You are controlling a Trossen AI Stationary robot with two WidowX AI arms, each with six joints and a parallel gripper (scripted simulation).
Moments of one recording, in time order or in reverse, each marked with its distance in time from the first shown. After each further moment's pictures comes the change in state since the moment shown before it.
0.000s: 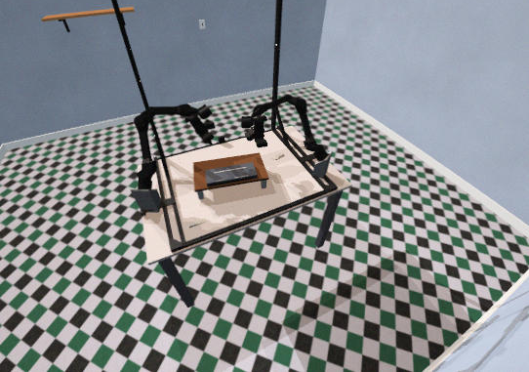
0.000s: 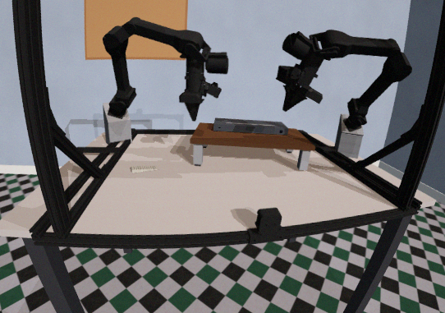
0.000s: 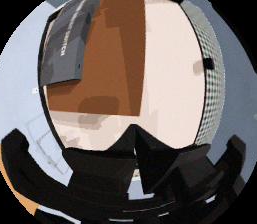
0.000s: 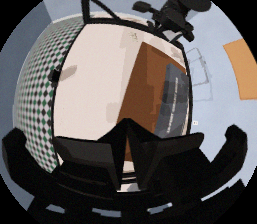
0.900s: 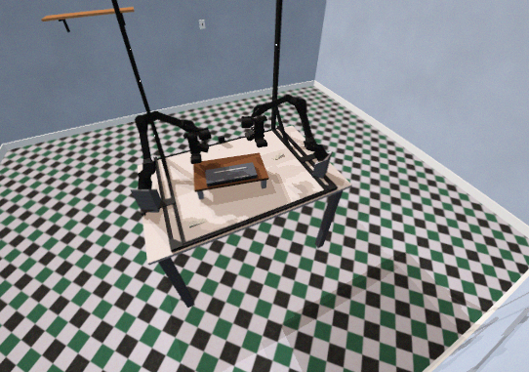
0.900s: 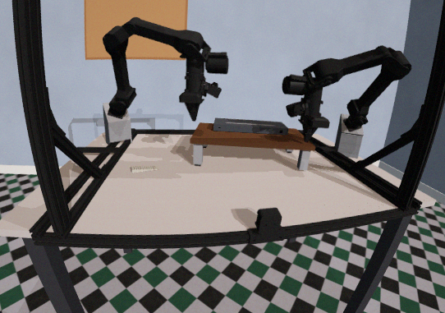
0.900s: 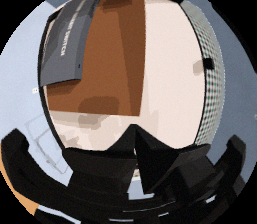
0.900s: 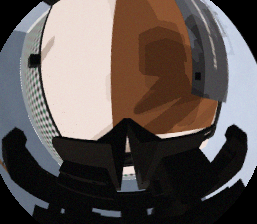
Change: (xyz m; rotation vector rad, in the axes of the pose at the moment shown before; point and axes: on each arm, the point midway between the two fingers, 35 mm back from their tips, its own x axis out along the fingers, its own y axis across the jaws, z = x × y) left arm 0.000 0.000 0.000 0.000 0.000 0.000; right arm 0.063 0.018 -0.119 0.321 0.380 0.143
